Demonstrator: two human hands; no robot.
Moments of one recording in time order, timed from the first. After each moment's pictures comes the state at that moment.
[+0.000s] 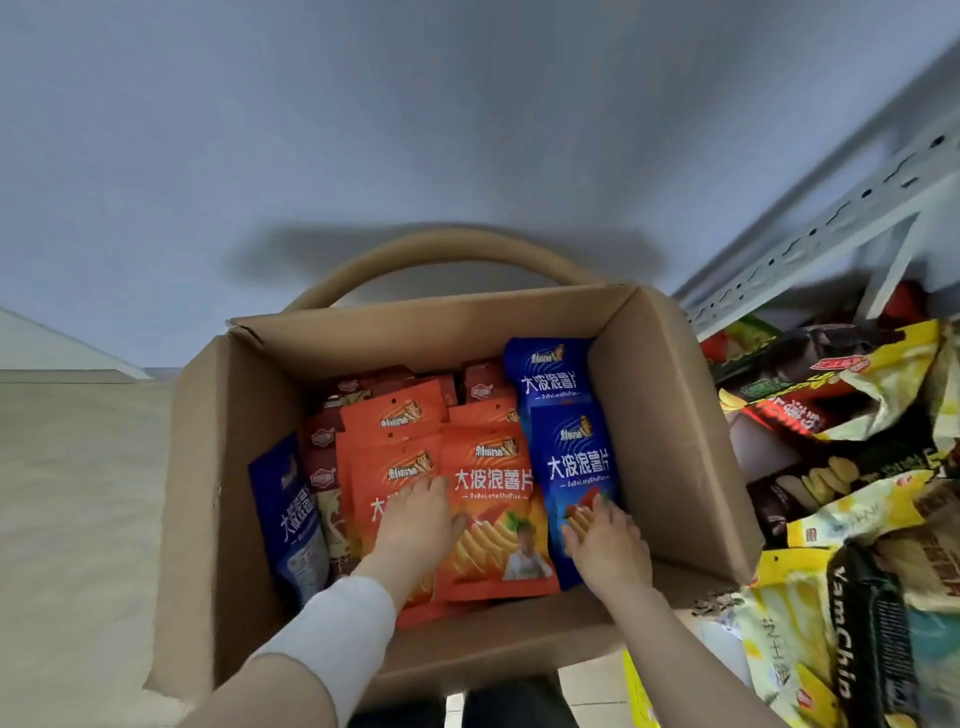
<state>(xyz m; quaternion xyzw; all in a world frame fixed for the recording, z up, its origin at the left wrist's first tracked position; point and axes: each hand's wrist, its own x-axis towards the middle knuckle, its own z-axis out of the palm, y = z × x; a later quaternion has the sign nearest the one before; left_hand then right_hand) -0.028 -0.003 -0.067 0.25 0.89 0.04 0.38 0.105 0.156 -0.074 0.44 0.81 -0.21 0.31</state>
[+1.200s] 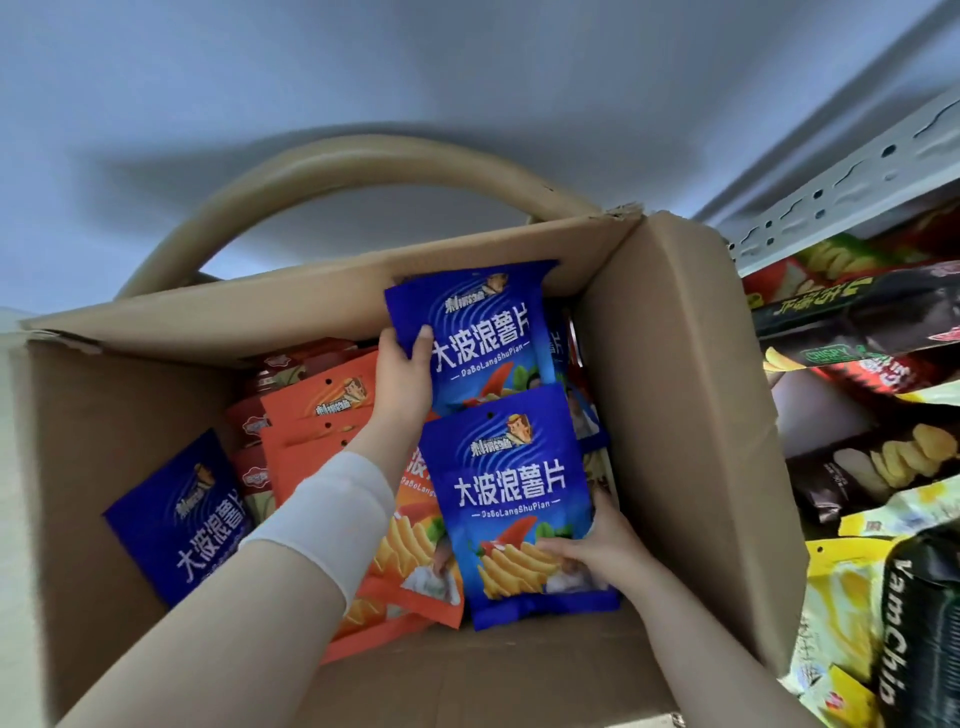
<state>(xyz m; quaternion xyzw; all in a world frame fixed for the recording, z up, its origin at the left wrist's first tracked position) -0.115 0.142 -0.142 -0.14 0.77 0.56 0.28 0.109 0.234 -0.165 0.49 0.57 -0.59 0.29</state>
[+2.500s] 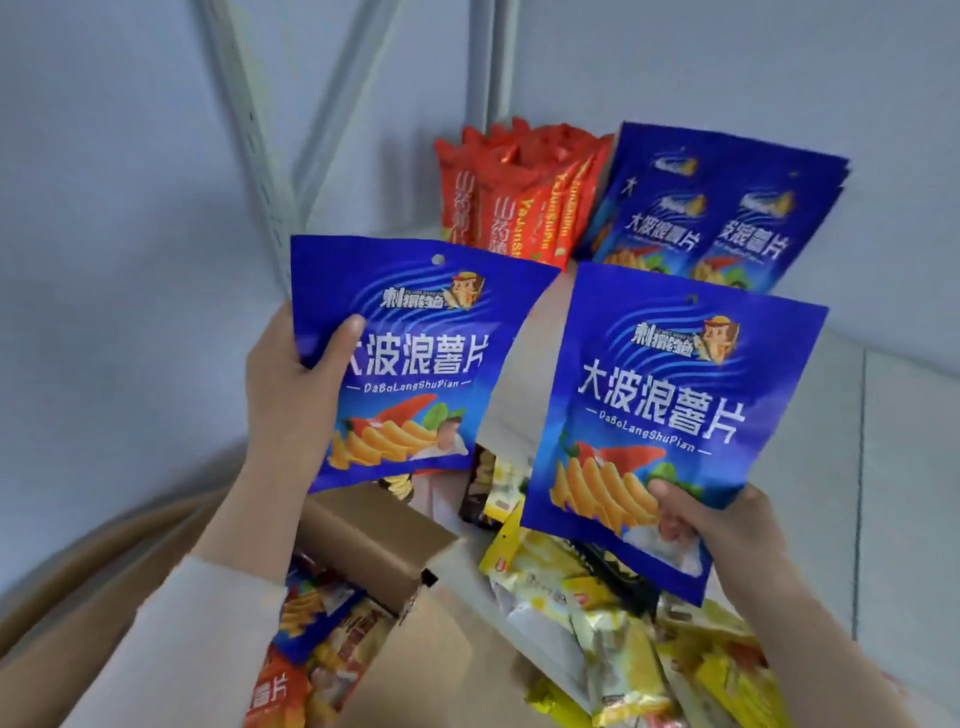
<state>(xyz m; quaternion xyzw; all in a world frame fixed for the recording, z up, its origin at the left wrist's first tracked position) 0.131 0.185 0.282 0.45 0.59 0.65 0.15 0.445 0.177 0.220 0.61 0.46 -0.44 -0.48</state>
